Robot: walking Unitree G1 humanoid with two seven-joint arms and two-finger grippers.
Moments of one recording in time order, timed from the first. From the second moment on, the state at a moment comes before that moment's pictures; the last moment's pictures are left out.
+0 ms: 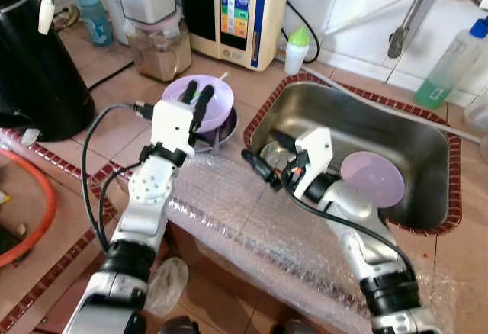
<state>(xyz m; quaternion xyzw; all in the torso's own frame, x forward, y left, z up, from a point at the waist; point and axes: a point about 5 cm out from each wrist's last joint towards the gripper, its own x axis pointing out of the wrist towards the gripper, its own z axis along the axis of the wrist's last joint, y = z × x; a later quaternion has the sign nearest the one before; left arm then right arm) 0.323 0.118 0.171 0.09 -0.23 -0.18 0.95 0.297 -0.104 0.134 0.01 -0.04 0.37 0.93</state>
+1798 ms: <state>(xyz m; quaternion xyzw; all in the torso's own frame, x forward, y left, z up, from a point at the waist) 0.294 0.084 0.187 0.20 -0.11 -0.51 0.83 0.318 -0.128 0.133 -0.18 -0.06 0.45 0.87</state>
